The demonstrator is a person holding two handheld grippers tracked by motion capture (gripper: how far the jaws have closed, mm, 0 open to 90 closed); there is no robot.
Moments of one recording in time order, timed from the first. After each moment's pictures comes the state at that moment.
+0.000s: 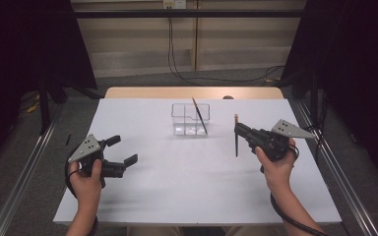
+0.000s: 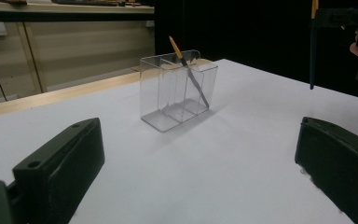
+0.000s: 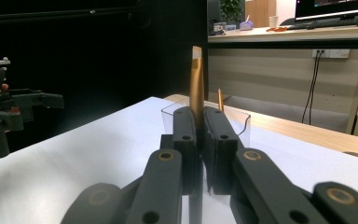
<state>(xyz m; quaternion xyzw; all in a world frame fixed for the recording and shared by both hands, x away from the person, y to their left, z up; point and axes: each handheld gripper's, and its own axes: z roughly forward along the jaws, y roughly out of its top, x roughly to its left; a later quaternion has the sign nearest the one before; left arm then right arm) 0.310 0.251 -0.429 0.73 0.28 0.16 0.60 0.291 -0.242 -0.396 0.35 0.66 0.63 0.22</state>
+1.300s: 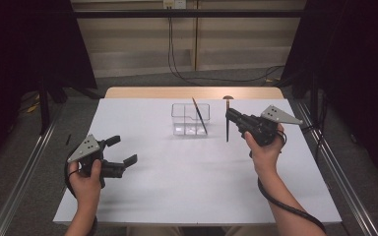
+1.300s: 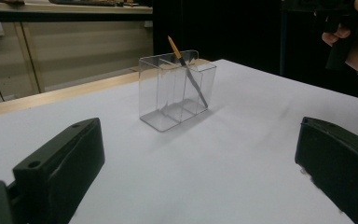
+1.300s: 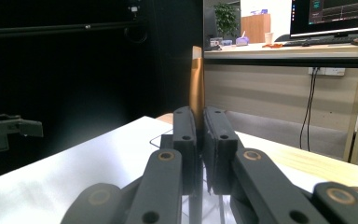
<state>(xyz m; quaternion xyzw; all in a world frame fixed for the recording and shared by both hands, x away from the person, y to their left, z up) 0.310 0.253 -0.429 0.73 0.28 0.16 0.60 0.329 -0.223 -0.386 0.35 0.64 0.64 0.24</state>
